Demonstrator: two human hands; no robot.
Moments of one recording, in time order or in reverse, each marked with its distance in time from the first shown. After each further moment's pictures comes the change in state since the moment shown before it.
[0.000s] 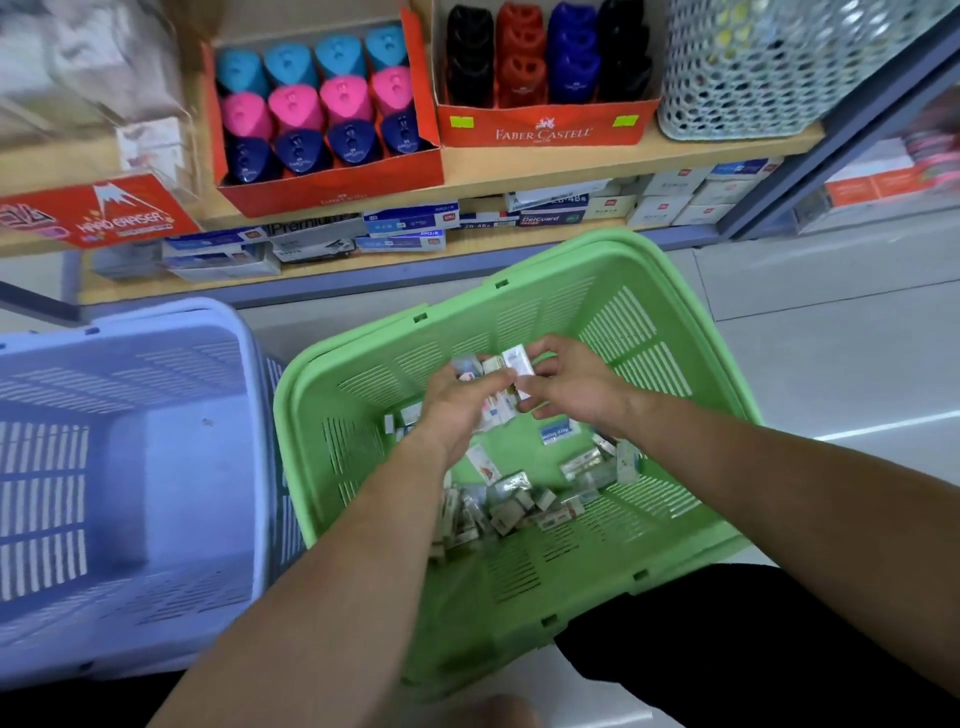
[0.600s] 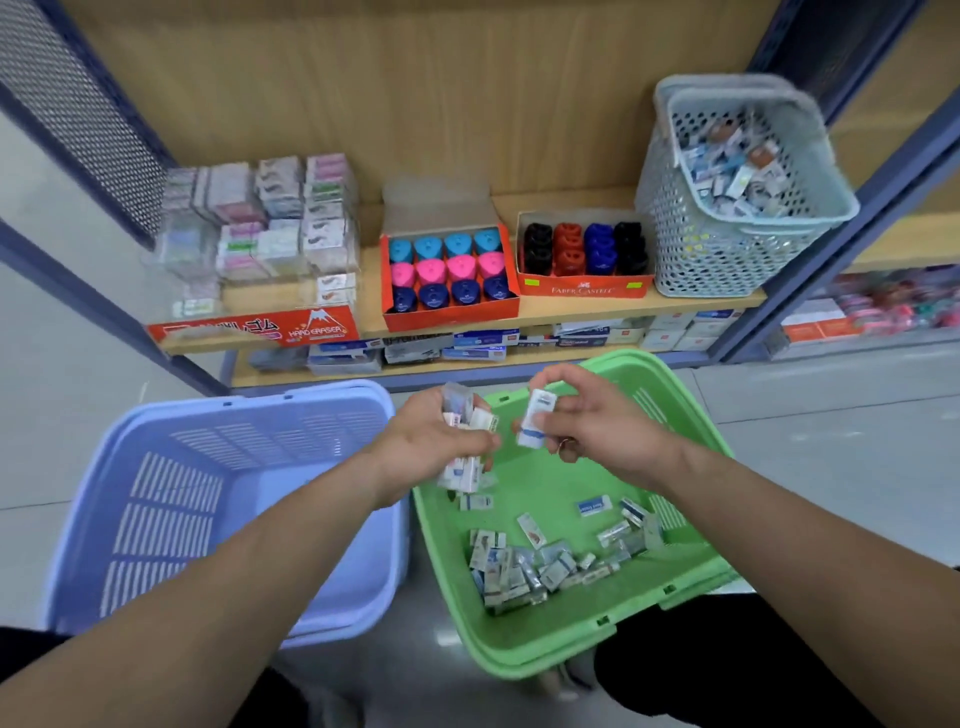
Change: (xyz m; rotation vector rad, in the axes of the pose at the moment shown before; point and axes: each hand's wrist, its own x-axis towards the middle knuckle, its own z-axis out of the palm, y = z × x) left_hand -0.182 0.124 -0.106 0.419 -0.176 0.387; right_hand -0.137 -0.123 0.047 0.098 -0.091 -0.308
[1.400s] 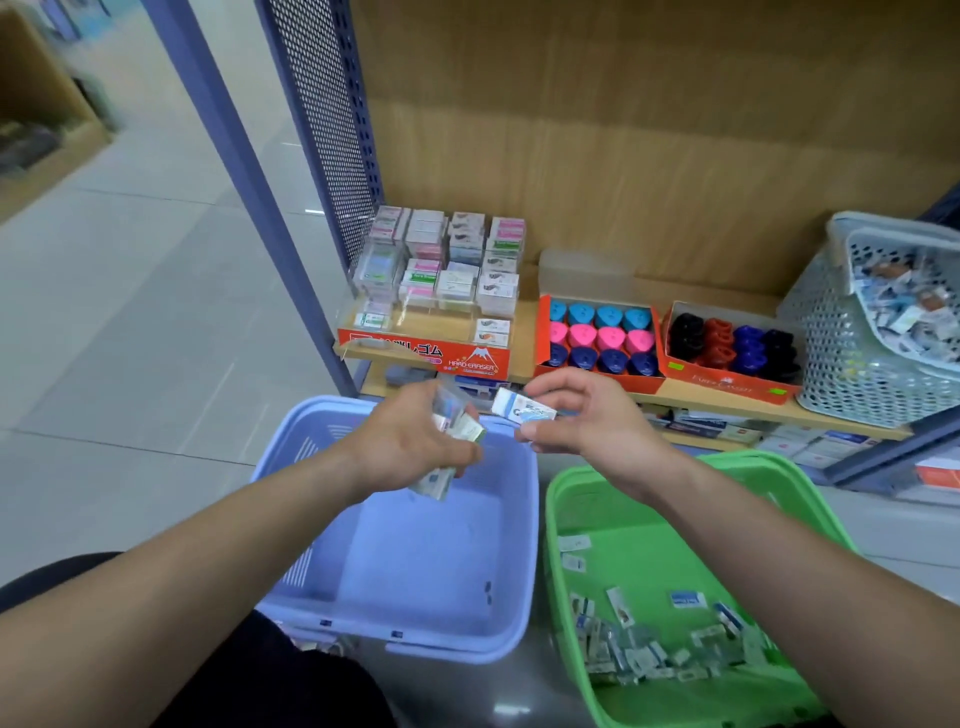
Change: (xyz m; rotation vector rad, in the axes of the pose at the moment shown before) left_hand -0.097 0.013 -0.170 0.206 0.289 0.036; right_hand 0.054 -0.090 0.159 -0.086 -0.084 -0.194
